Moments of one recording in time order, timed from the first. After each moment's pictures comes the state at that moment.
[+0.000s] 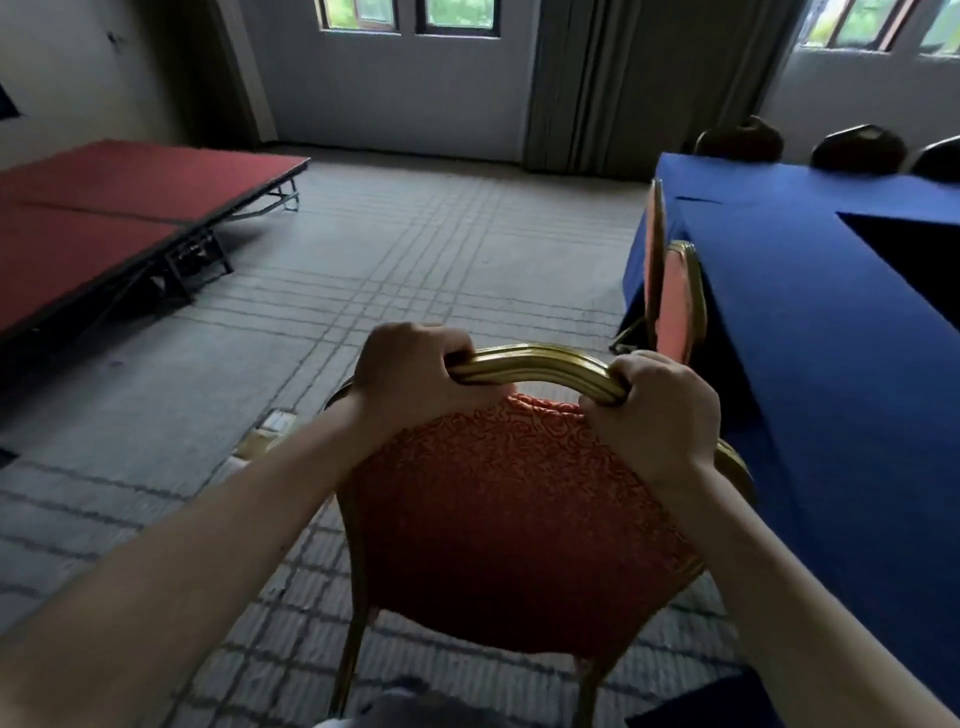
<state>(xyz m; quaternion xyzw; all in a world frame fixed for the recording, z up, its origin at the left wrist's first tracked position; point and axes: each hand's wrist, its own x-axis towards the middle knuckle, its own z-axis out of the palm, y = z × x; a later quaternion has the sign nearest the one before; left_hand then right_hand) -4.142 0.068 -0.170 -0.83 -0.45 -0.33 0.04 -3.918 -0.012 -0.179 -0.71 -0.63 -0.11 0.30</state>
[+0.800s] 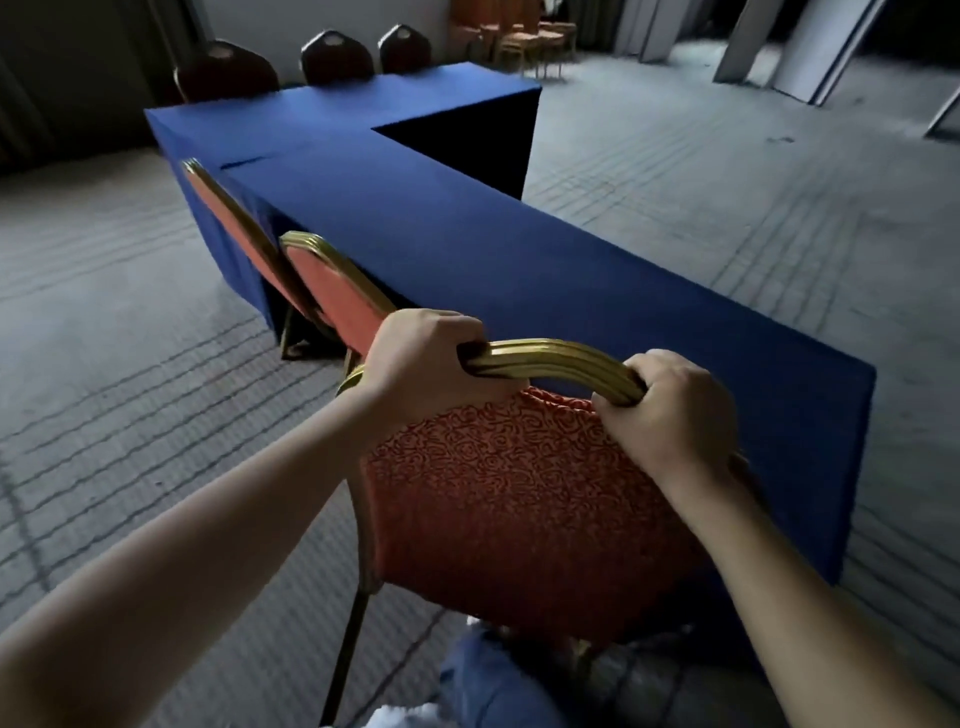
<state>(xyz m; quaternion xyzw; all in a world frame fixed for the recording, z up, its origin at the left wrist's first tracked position) -3.833 0.294 -0.200 -0.95 0.05 -0.26 -0.15 -3.799 0.053 -0.203 -0.92 -0.21 -0.24 0.21</state>
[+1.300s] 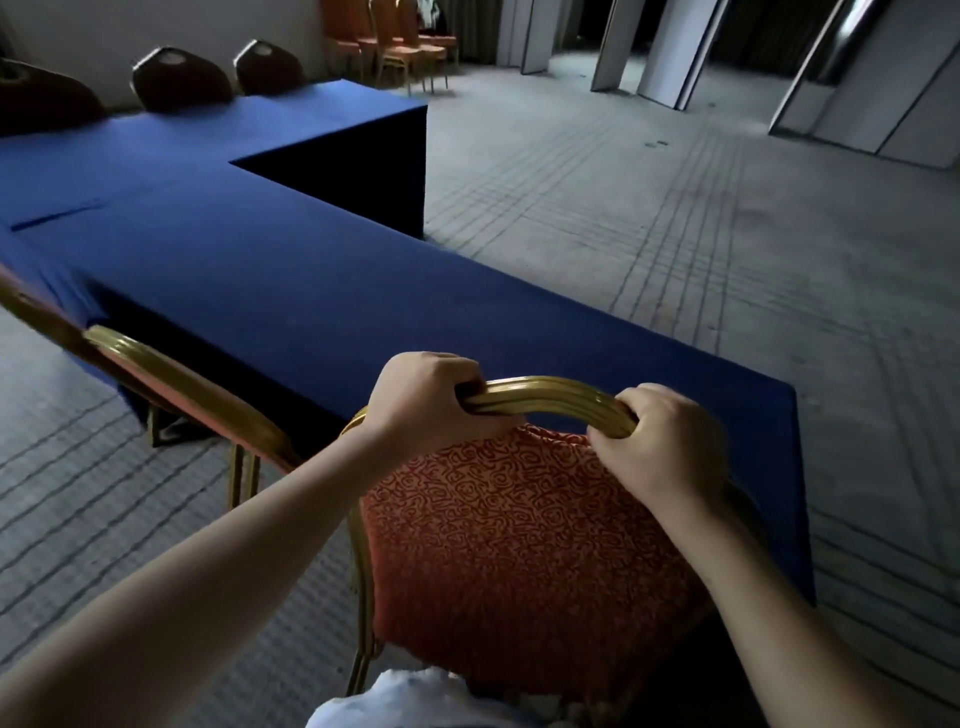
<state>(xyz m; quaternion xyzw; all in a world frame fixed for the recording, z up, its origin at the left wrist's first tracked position) -3.619 0.257 -0.230 -0.94 0.12 -0.22 -0.21 -3.635 0.018 -0.217 -0.95 -0.12 -0.24 0.16</state>
